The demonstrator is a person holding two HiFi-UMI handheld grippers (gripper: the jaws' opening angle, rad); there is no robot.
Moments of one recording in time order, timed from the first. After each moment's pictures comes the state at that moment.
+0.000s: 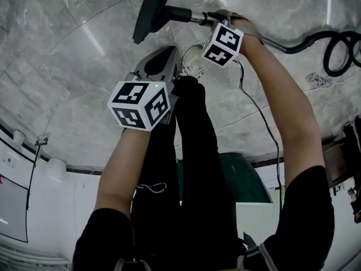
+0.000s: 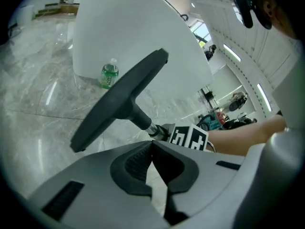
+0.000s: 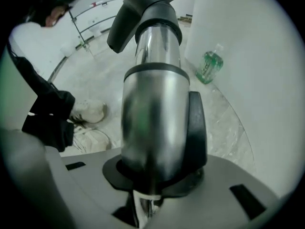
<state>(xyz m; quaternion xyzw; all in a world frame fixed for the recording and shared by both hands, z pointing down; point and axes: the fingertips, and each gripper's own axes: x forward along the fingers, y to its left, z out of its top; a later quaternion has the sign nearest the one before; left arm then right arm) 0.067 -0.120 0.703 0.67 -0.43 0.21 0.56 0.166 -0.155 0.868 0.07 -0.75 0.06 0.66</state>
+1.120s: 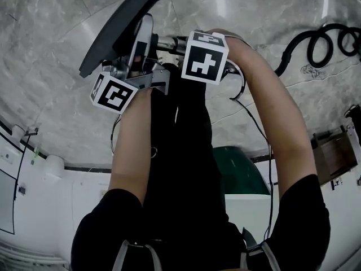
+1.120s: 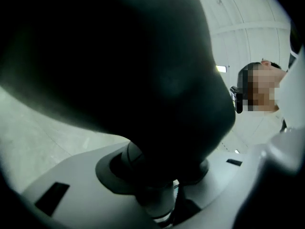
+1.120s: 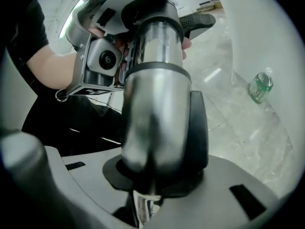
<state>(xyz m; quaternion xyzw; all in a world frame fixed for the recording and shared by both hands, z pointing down) -0.038 -0.190 0.563 0.66 -0.52 -0.22 0.50 0.052 -0.043 0.655 -0.20 -0.75 0.26 0.58</state>
